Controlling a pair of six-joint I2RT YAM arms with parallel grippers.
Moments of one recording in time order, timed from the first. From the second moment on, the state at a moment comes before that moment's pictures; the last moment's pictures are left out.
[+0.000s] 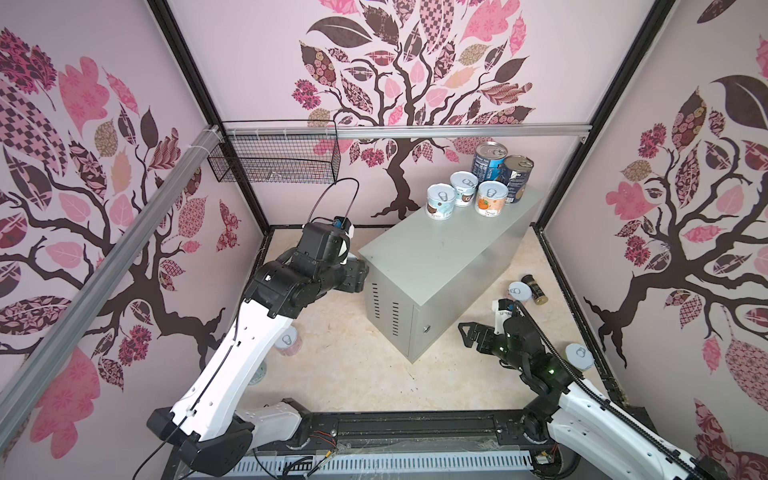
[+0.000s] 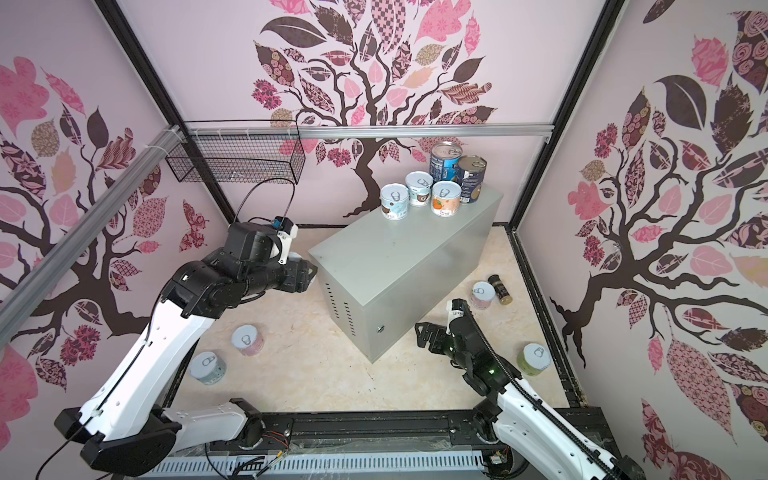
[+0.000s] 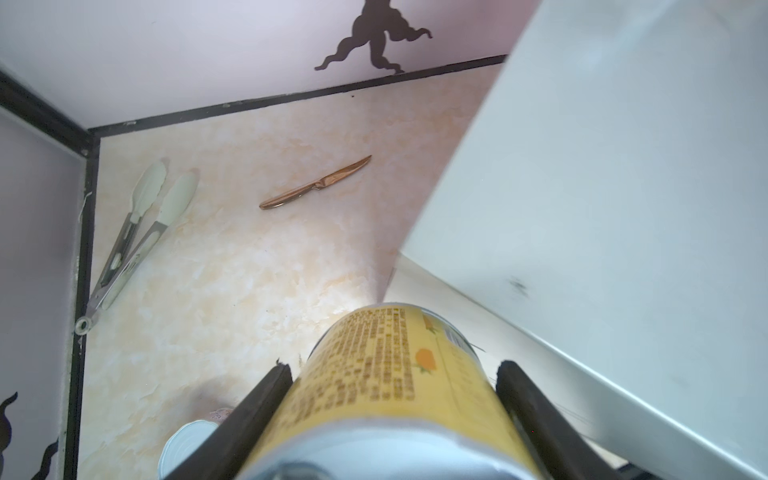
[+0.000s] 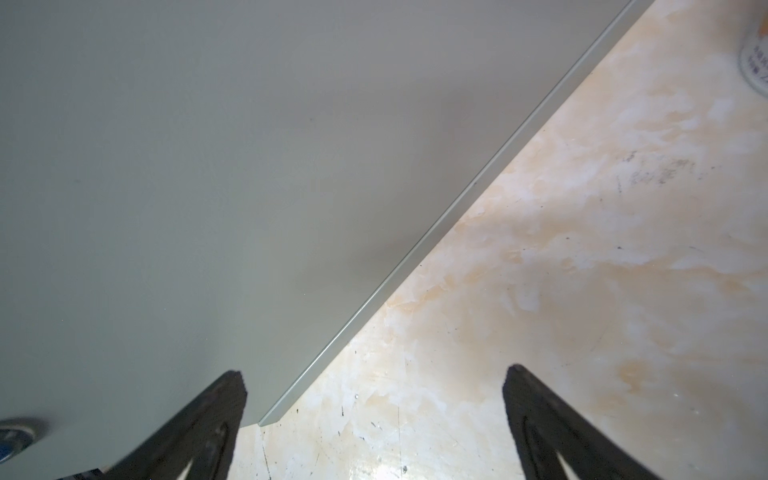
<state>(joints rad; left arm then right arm) -0.58 1.25 1.68 -1.16 -0.16 -0.20 0.53 0.66 0.35 -0.26 0.01 0.70</state>
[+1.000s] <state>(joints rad) -0.84 1.63 2.24 -1.38 -0.16 -0.08 0.53 0.55 0.32 -0.31 -0.01 0.71</state>
